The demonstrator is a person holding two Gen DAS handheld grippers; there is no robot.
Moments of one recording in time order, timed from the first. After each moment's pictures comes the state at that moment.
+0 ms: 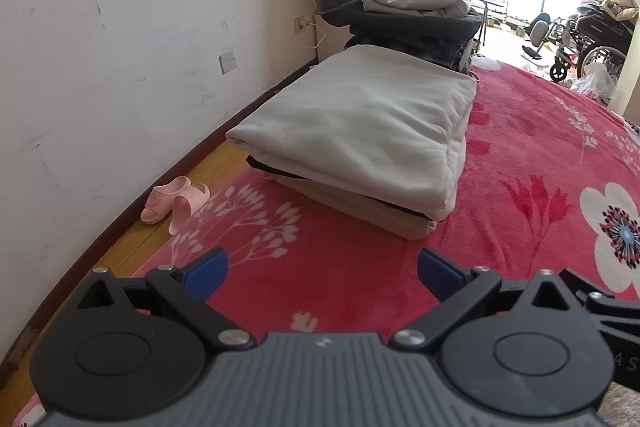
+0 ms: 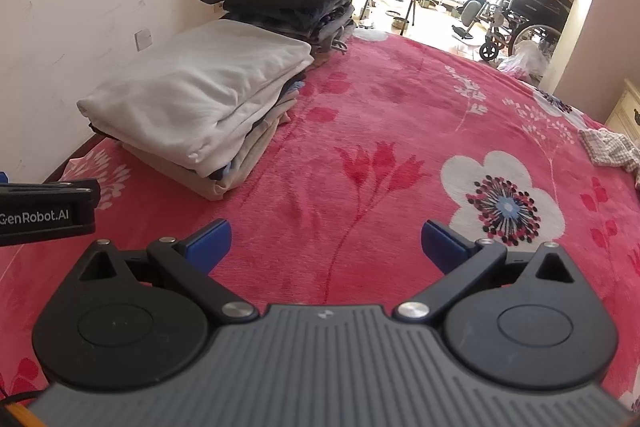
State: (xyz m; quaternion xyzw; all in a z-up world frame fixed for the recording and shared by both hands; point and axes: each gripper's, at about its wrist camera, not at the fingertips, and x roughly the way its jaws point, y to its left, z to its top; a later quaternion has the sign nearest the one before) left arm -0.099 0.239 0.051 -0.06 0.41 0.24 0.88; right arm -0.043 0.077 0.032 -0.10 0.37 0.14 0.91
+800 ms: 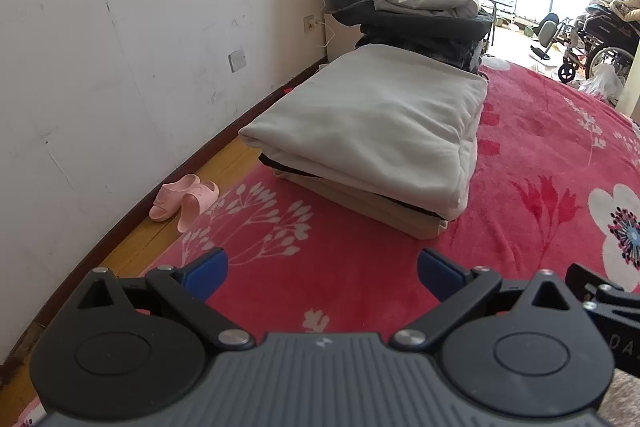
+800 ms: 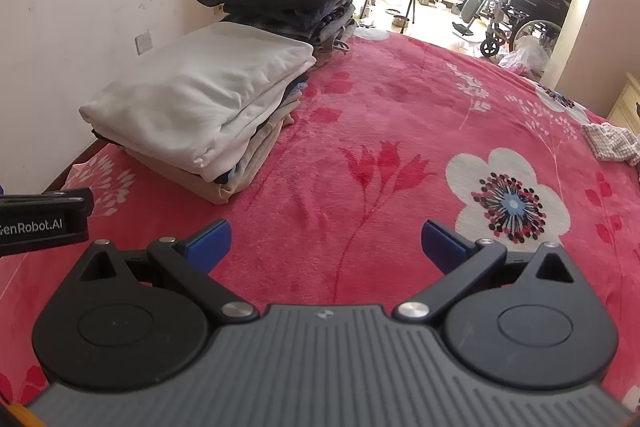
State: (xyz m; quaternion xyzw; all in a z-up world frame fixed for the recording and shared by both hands) left arm -0.102 0.242 0.052 -0.06 0.41 0.25 0.88; right arm -0.043 0.078 0.034 -0.08 0.37 0.14 0.91
